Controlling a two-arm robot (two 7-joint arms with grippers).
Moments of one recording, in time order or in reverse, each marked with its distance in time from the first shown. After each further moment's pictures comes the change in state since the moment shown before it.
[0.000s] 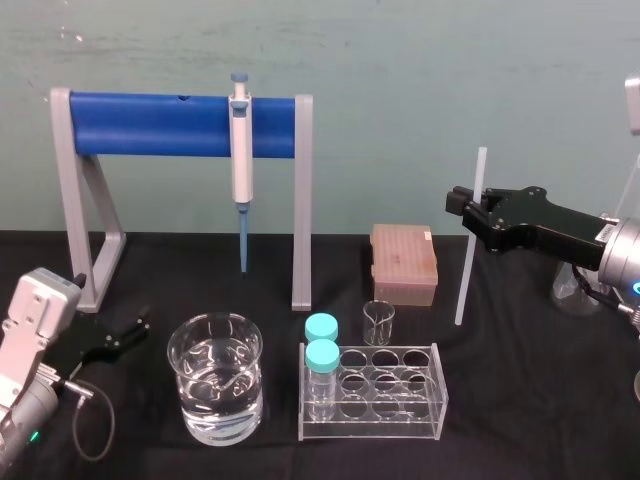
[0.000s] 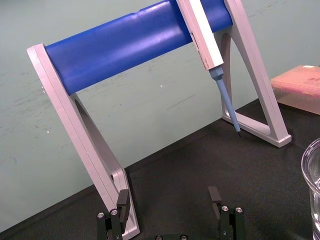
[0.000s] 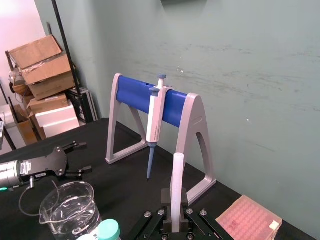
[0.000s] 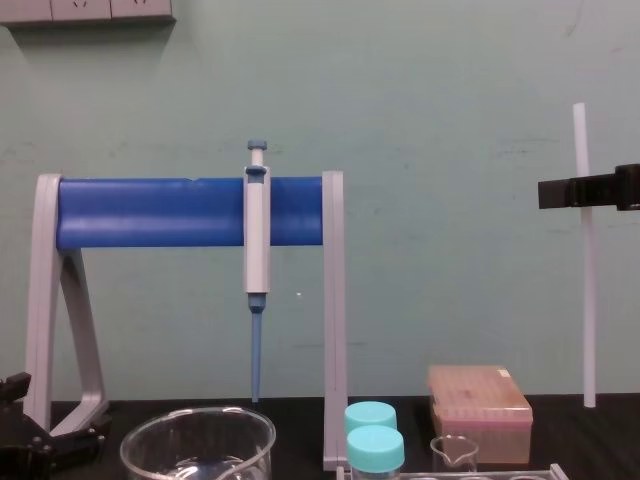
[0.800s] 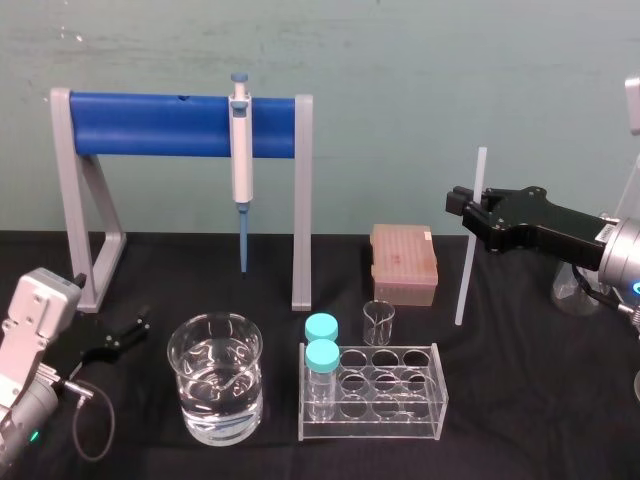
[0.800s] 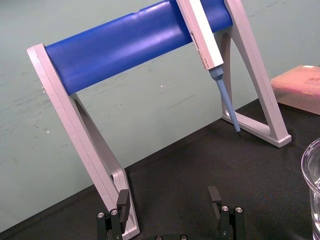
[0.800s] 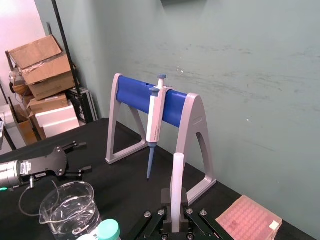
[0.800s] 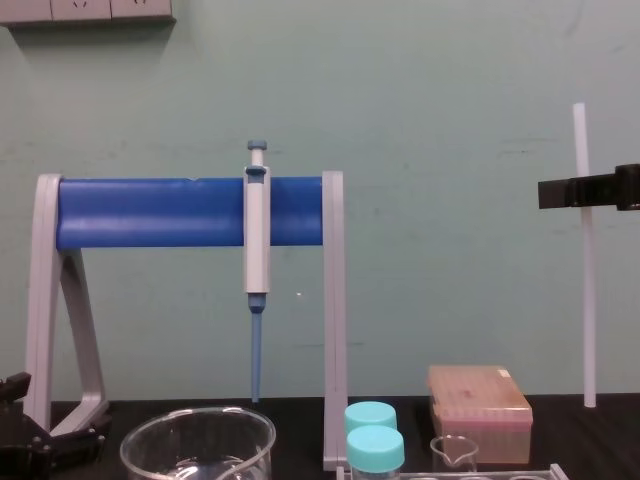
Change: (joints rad) left arm 0.000 0.000 0.000 0.000 0.000 0.000 0.000; right arm 0.000 0.000 0.000 0.000 0.000 0.000 0.000
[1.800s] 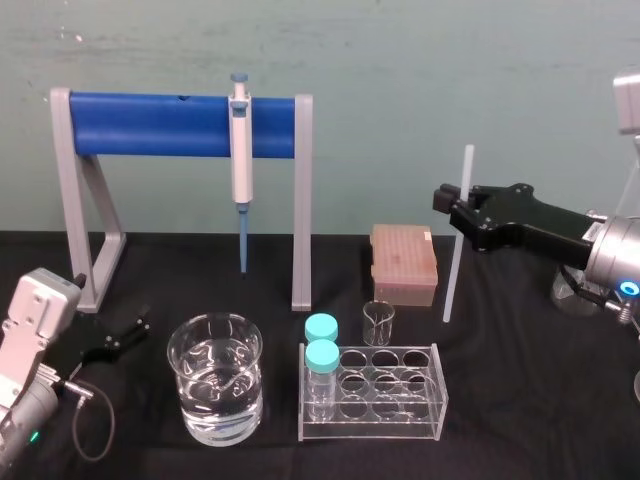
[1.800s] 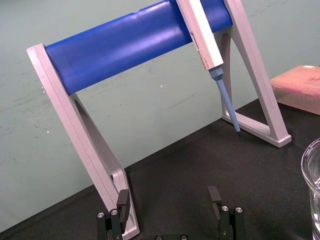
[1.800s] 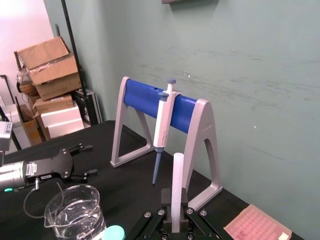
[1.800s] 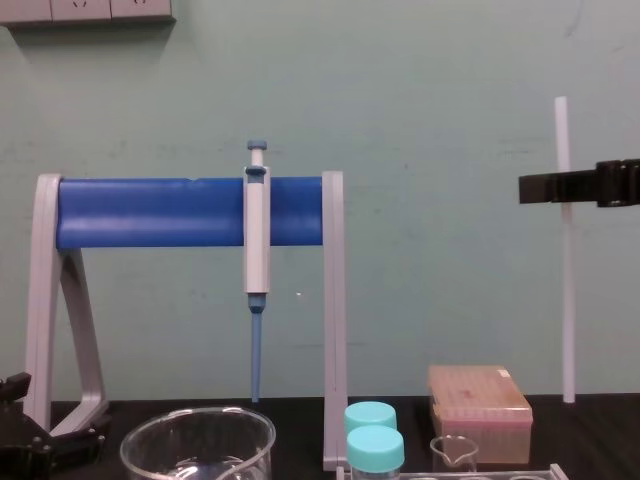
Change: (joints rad) left arm 0.000 0.000 0.000 0.000 0.000 0.000 0.000; right arm 0.009 -0.026 -0.008 0.001 -0.029 -0.014 0.015
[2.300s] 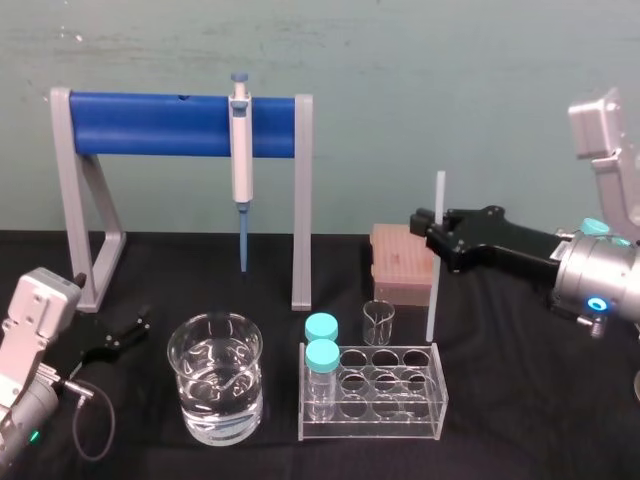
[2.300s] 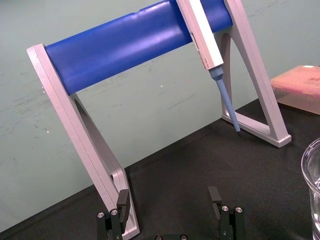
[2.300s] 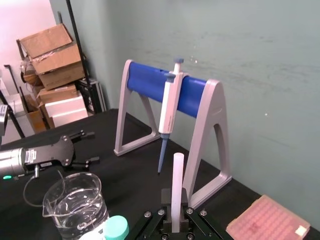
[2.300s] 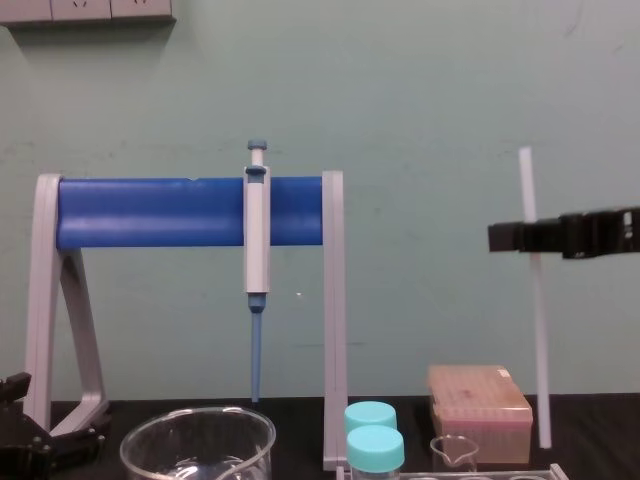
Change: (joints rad) left arm 0.000 0.000 0.000 0.000 0.000 0.000 0.000; right arm 0.020 -0.058 -0.044 0.068 -0.056 0.000 0.025
